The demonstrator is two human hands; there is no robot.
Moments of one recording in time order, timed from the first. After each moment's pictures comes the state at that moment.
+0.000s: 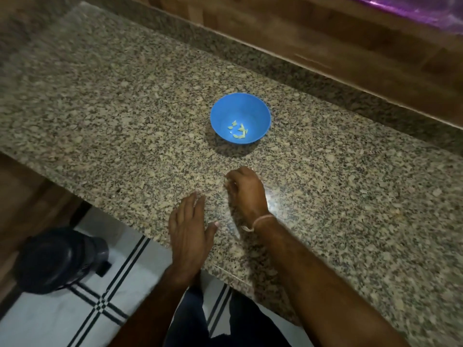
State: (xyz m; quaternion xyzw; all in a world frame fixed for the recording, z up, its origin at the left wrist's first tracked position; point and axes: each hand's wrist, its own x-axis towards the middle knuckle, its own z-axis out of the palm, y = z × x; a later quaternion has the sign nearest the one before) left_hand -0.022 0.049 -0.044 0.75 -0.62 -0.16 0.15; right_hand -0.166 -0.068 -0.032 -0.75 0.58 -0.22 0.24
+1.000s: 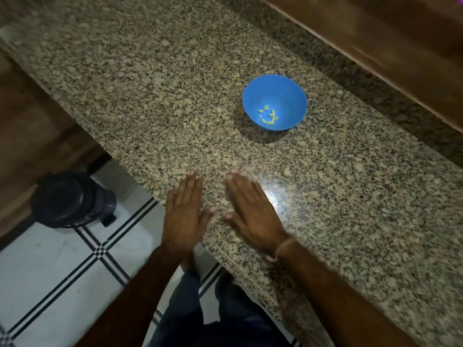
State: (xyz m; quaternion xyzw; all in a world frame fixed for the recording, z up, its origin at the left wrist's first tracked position) left_hand -0.009 0.082 -0.060 0.77 -0.60 -0.15 0.15; right_hand -0.207 -0.007 -0.040 -0.90 0.37 -0.02 0.22
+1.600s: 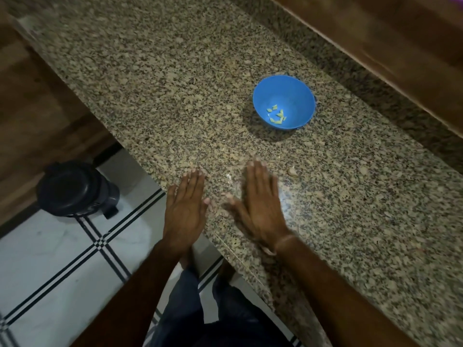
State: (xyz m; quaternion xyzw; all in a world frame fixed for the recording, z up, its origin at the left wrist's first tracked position) left_hand -0.007 0.094 -0.062 0.80 -0.58 -0.12 0.13; right_hand -0.198 -0.003 -0.030 -0.87 0.44 0.00 0.23
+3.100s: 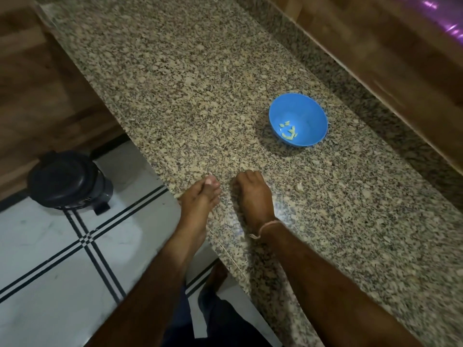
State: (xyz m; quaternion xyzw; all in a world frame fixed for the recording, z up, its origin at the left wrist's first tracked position) left_hand -0.025 0.057 -0.005 0.64 -0.06 -0.50 0.59; right_hand -0.139 -0.037 -0.036 -0.88 0.43 -0.14 0.15
